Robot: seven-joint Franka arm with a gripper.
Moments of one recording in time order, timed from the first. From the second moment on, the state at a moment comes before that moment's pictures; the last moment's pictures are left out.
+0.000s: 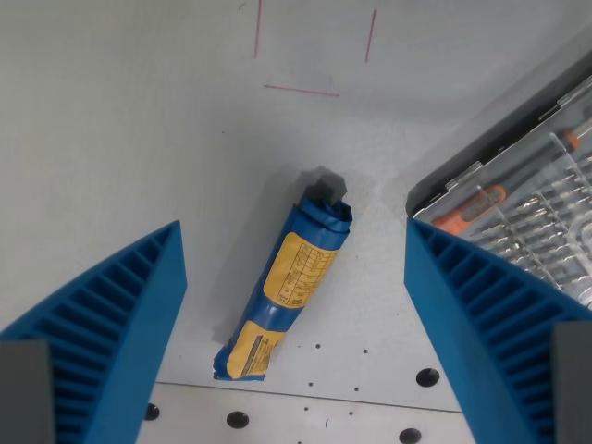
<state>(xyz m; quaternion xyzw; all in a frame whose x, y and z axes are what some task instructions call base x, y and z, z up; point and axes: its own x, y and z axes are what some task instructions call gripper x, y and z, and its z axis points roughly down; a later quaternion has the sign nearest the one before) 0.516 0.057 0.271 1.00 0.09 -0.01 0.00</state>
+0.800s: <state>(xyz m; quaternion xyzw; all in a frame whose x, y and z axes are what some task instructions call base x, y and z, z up) 0.514 0.056 0.269 1.00 0.08 -0.01 0.00</state>
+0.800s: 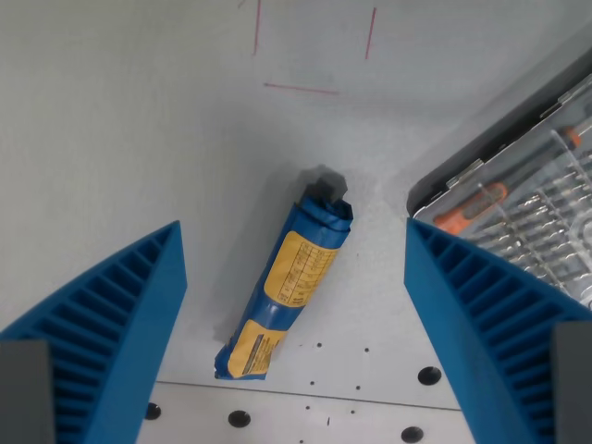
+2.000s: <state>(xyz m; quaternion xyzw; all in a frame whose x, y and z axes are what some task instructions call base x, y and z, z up) 0.480 0.059 0.217 1.00 -0.01 -0.03 0.00</state>
